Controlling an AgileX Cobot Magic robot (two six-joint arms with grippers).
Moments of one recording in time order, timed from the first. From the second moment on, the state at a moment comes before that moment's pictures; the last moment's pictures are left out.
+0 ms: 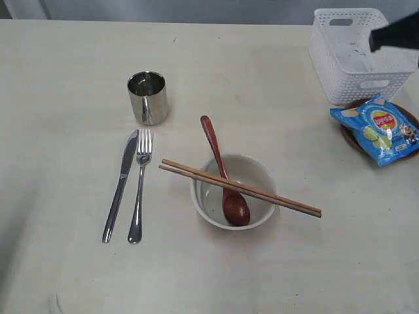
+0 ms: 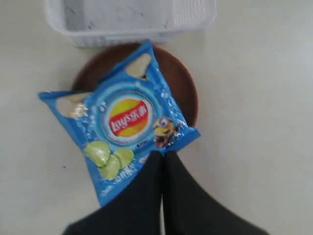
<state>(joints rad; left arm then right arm) -0.15 0.00 0.00 0.02 0.31 0.04 0.14 1.59 -1.21 -0.38 1.03 0.33</state>
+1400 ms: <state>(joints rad) -0.15 0.00 0.00 0.02 0.31 0.04 -0.28 1.93 -1.03 -0.26 0.54 0.34</state>
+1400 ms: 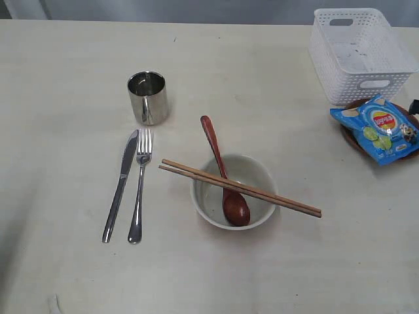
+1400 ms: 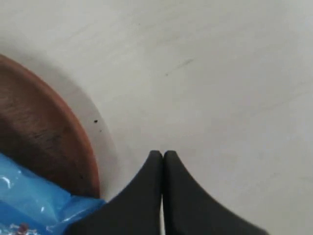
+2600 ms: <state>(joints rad) -0.15 0.00 0.00 0.02 0.31 0.04 -0.13 1.94 -1.03 0.23 0.47 -0.24</state>
